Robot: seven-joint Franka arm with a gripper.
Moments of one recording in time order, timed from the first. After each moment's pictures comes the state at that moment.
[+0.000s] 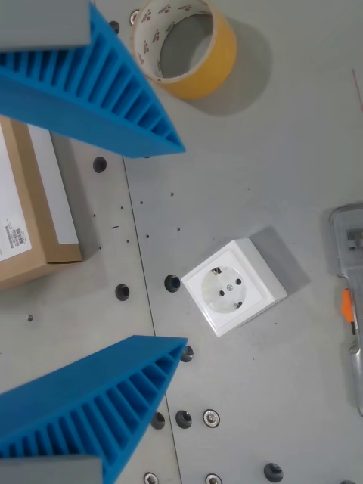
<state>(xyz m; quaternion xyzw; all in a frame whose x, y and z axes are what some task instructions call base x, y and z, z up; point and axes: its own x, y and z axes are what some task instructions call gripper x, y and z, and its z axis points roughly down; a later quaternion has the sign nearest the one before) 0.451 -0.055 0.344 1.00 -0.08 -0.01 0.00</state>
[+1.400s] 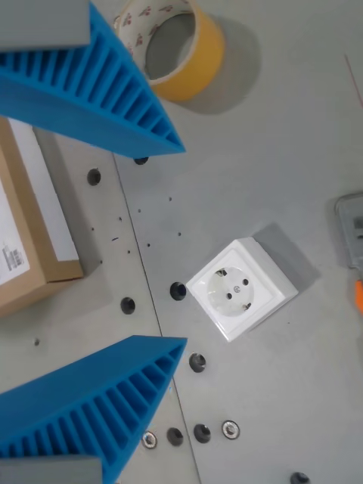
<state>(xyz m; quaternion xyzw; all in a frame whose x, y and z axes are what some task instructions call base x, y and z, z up) 0.447 -0.058 0.324 0.99 -0.14 -0.02 0.00</state>
